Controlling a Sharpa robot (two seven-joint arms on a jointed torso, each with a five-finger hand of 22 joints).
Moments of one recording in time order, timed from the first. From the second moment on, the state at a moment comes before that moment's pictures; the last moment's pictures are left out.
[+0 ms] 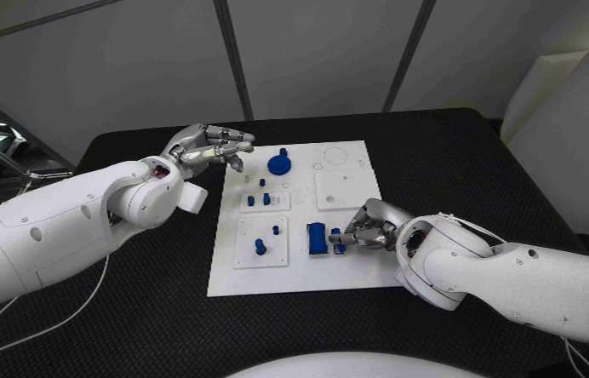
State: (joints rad) left arm 1.10 -0.83 0.10 1.38 -0.25 -0.10 0.24; left_hand 1.40 -0.16 0.44 0.02 0.10 1.06 0.16 0.08 0.18 1.19 0.09 0.11 0.20 1.24 0.01 0.68 0.62 0.19 1.05 0.11 0.60 0.85; right arm 0.94 -0.94 0.03 1.87 -1.29 -0.42 -0.64; right_hand 1.21 0.01 -0.23 0.17 0.46 1.25 0.02 0.07 0.49 1.45 -0.06 1.14 1.22 1.47 -0.11 1.45 1.31 0.01 1.47 0.00 1.57 1.31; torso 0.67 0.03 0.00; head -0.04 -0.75
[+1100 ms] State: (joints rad) left arm 1.10 -0.83 0.10 1.37 -0.25 -0.10 0.23; left_hand 1.40 -0.16 0.44 0.02 0.10 1.06 0.16 0.08 0.18 1.19 0.09 0.11 0.20 1.24 0.01 0.68 0.62 0.19 1.05 0.11 0.60 0.85; right arm 0.94 -1.01 0.03 1.88 -1.30 -0.42 -0.53; right_hand 1.28 -0.08 -0.17 0.24 0.28 1.23 0.03 0.06 0.49 1.44 -0.05 1.12 1.21 1.47 -0.11 1.44 1.31 0.01 1.47 0.00 1.57 1.31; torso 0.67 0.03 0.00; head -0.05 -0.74
